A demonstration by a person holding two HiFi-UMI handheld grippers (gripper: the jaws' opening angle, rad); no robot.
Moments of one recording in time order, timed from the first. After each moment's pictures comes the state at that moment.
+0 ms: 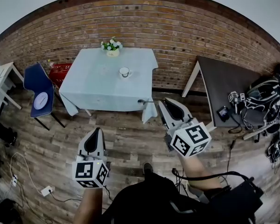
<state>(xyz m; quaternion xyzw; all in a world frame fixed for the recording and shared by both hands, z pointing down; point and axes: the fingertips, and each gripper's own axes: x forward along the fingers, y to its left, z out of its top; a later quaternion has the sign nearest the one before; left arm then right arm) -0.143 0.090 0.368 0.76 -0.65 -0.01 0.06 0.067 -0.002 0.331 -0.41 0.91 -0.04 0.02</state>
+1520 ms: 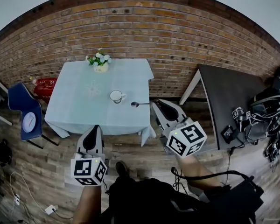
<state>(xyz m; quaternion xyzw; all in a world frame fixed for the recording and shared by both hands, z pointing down) -0.155 -0.169 0.377 0.79 -0.61 -0.02 0.07 0.043 -0.235 0.347 -0.41 0.91 -0.06 0.01</state>
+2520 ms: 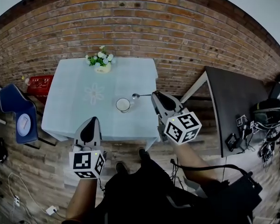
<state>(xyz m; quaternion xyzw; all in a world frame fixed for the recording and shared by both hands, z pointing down) -0.221 -0.300 0.396 0.79 -0.61 0.01 0.07 -0.010 -0.386 0.398 -0.44 0.89 -0.11 -0.02</state>
